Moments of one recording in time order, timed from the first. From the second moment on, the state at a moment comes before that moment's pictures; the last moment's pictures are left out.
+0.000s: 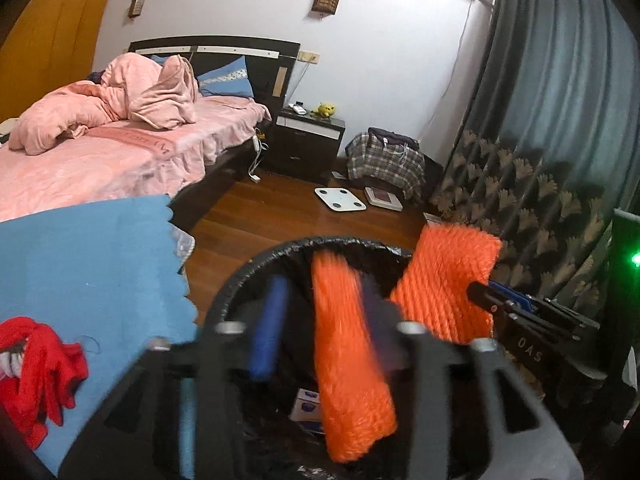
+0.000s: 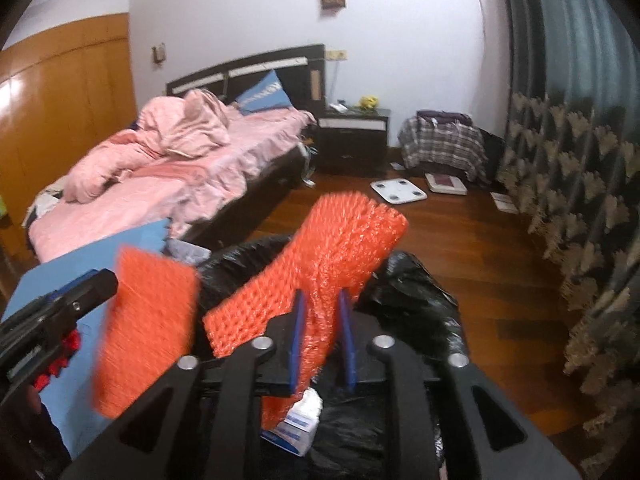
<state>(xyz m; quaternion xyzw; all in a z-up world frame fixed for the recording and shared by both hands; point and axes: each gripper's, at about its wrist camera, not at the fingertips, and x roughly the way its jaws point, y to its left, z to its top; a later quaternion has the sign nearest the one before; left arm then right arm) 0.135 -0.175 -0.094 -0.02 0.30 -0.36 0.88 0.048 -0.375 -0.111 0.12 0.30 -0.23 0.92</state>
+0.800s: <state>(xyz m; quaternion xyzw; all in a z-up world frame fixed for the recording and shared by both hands) 0.120 0.049 -0.084 0.00 0.27 -0.11 0.96 0.097 -0.210 -0.089 0.07 0.26 -0.05 0.96</state>
